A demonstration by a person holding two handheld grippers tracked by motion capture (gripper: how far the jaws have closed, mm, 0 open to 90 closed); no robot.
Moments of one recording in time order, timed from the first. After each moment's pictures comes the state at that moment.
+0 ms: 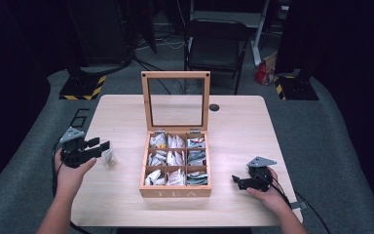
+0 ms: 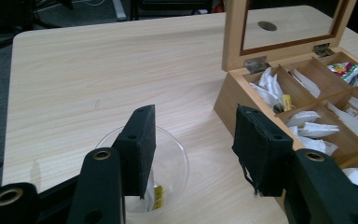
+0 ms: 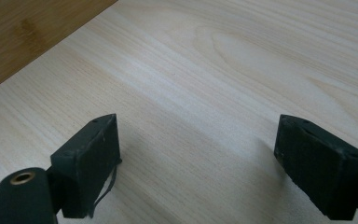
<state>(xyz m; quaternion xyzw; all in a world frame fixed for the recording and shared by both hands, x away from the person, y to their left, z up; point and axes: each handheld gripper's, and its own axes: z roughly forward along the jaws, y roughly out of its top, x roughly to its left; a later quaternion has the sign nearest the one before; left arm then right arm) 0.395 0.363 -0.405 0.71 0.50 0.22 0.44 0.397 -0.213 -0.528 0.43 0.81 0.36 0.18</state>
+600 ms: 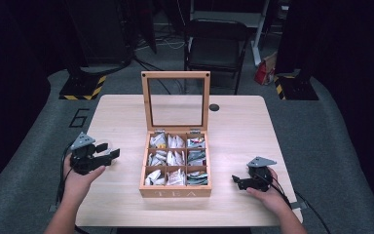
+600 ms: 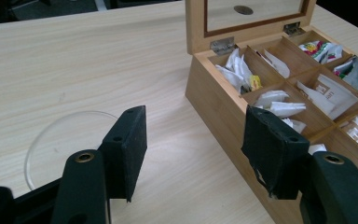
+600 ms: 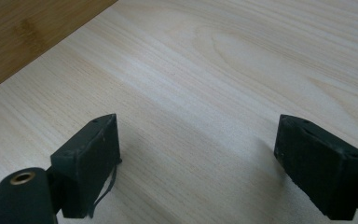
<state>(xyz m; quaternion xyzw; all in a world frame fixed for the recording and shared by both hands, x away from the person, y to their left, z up) 0.380 0.337 -0.416 0.74 0.47 0.20 0.43 0.397 -0.213 -0.528 0.43 0.81 0.36 0.18</state>
